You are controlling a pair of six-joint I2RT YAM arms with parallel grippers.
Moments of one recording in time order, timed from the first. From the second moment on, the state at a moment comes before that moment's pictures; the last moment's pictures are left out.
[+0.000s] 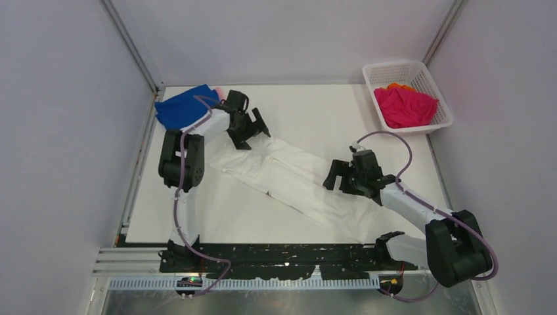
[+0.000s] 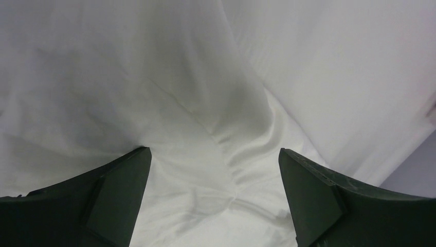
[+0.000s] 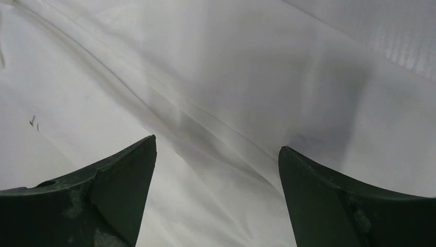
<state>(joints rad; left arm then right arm) -0.31 2.05 1.49 -0.54 0.27 -0.79 0.33 1.17 0.51 -0.22 -0.13 0.49</state>
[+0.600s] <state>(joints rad) -0.23 2.53 2.27 -0.74 0.37 -0.77 0.42 1.26 0.44 0.09 -0.27 0.55</state>
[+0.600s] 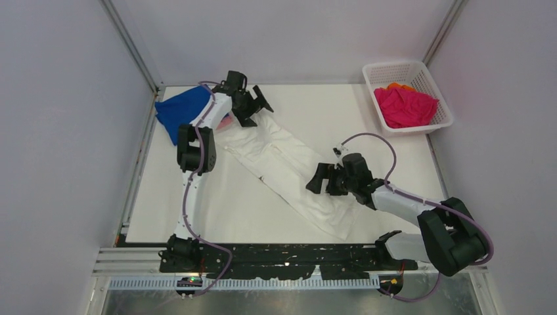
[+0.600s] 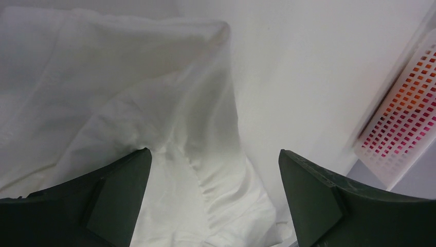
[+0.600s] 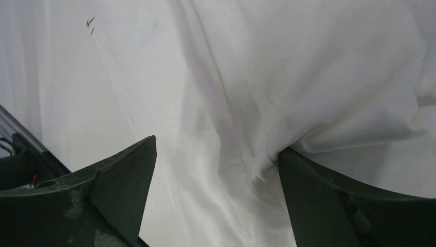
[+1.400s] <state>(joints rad) -0.41 2.71 2.41 -0.23 0.53 -1.14 0.84 1.19 0.63 -0.22 -0.08 0.53</state>
